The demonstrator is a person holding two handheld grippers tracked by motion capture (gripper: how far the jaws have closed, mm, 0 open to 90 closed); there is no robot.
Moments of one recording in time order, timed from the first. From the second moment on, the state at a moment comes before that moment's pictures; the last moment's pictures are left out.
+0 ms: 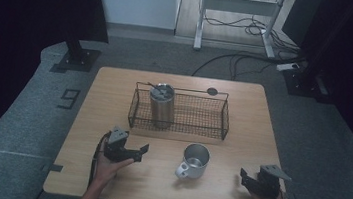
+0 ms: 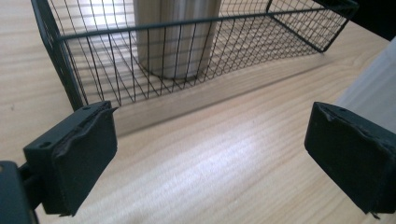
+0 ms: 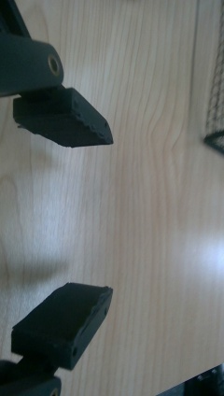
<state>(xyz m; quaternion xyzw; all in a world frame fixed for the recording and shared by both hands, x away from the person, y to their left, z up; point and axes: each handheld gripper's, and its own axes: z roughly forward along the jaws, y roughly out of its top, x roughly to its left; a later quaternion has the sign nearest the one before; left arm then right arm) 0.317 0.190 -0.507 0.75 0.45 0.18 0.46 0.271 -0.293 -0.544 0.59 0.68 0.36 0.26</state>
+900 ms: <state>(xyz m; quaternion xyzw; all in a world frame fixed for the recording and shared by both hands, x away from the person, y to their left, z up) 0.302 0.194 -0.532 0.75 0.46 0.17 0.44 0.208 -0.213 -0.502 0.44 0.72 0.50 0.20</state>
